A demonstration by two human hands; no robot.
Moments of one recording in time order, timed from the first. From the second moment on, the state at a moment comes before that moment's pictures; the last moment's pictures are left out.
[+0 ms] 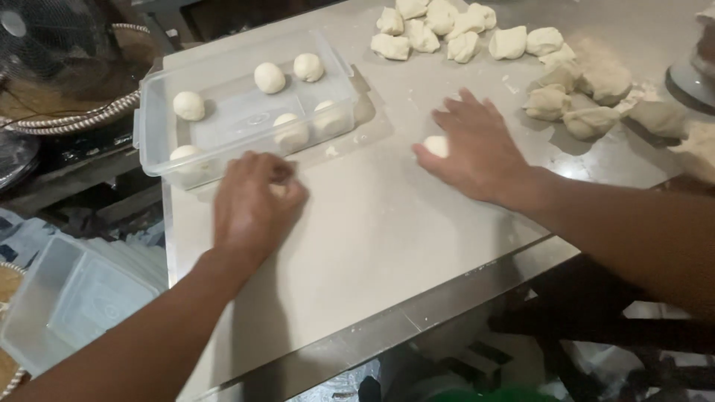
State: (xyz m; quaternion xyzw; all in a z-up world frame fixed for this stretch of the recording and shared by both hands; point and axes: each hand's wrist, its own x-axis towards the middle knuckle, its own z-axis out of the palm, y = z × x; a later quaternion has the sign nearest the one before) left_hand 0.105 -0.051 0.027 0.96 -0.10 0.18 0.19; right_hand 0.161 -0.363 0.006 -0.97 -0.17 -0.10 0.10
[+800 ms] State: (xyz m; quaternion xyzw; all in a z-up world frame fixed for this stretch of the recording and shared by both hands) left_hand 0.108 -0.095 0.027 0.94 -0.19 0.16 0.23; right_hand 0.167 -0.292 0.005 -0.97 -0.19 -0.08 0.10
